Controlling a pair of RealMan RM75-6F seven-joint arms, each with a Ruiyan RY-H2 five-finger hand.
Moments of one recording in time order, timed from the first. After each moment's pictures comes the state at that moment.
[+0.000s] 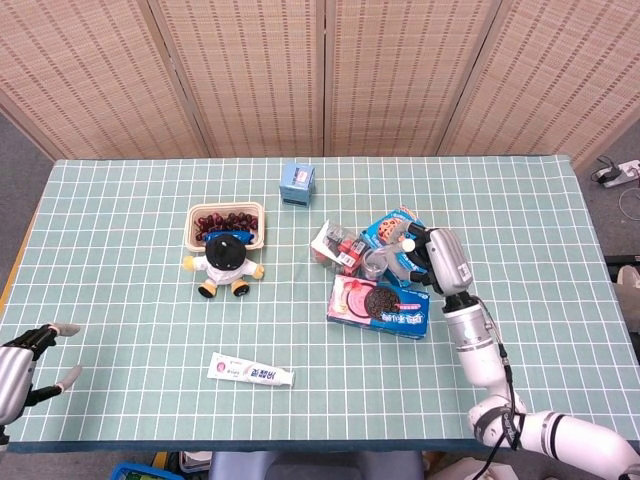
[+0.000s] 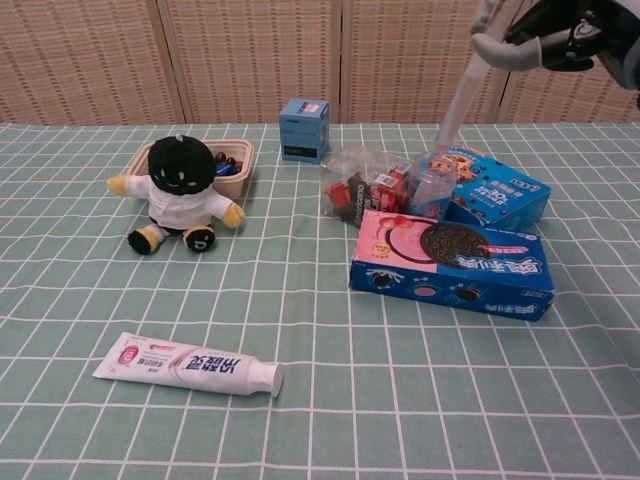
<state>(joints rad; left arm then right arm) -0.07 -1.06 0.00 -1.60 1.63 1.57 -0.10 0.58 -1.52 0.33 -1.53 -1.34 1.27 0.28</state>
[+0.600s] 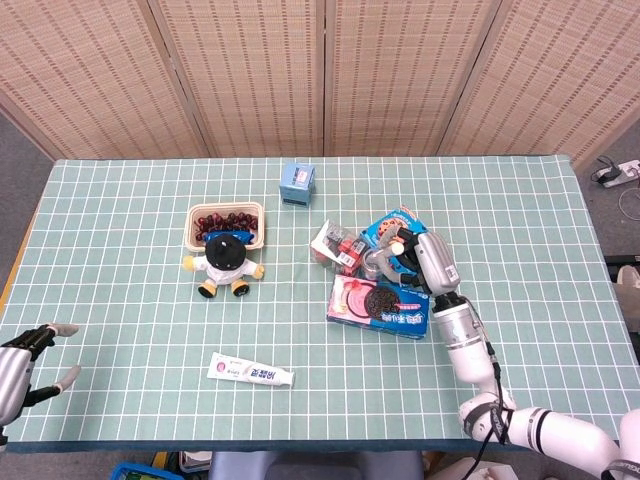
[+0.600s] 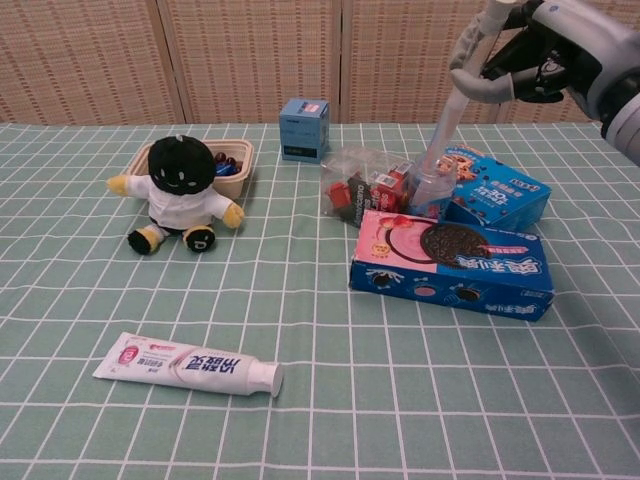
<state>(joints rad) -0.07 -1.06 0.00 -1.60 1.63 1.58 -0.11 0.60 -1.59 0.31 -1.44 -1.32 1.22 0.31</state>
